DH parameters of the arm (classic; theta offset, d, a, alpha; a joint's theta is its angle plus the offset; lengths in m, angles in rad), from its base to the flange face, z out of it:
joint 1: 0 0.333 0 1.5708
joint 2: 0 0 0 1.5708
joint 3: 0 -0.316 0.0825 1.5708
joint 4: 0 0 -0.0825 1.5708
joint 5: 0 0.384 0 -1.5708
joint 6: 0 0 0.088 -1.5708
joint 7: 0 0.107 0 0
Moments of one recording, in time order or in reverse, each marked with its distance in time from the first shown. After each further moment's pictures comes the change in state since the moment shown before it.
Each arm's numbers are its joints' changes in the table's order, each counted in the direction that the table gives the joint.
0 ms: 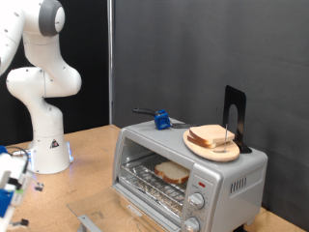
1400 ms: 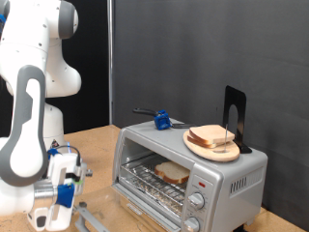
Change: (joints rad) arm 0.083 0.022 -0.138 0.109 0.000 0.109 -0.010
